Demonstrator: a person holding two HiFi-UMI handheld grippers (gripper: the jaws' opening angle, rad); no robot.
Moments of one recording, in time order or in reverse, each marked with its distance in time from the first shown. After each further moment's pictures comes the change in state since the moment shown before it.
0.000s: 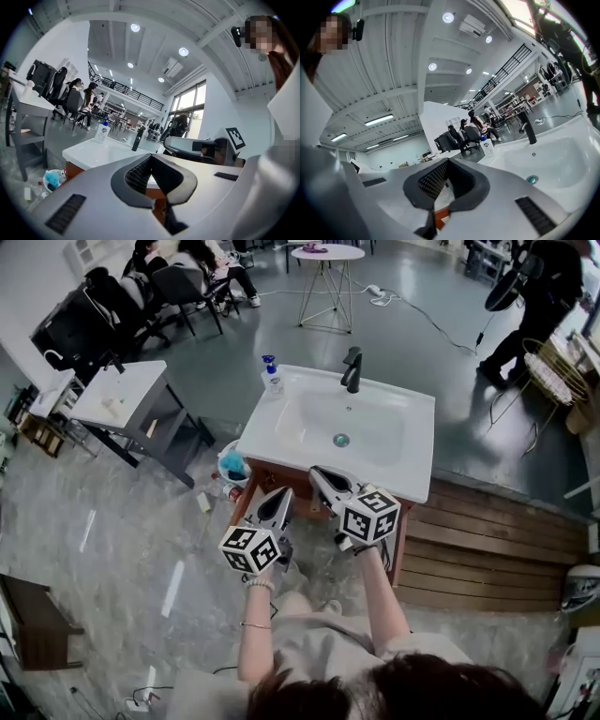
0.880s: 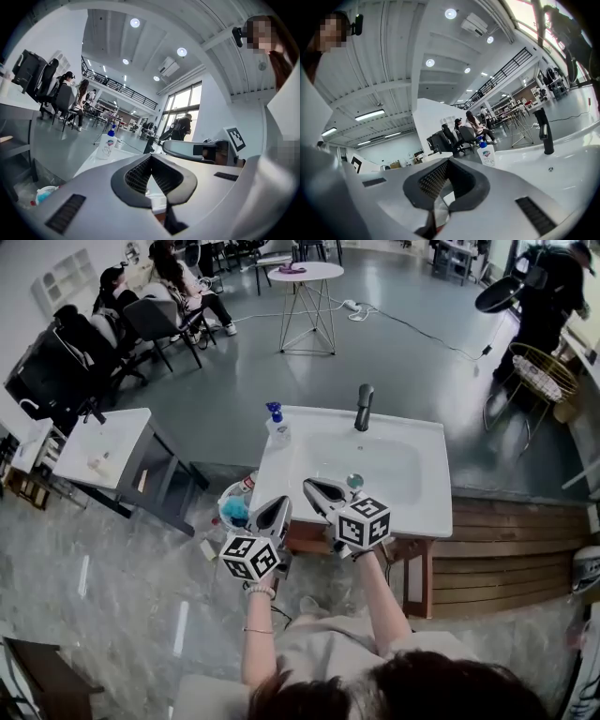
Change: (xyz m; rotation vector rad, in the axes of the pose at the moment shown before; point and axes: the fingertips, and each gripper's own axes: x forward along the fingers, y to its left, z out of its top) left arm 0.076 0.128 0.065 0.015 0.022 -0.109; right arm 0.143 -0.050 0.028 -0.033 0.009 -0.072
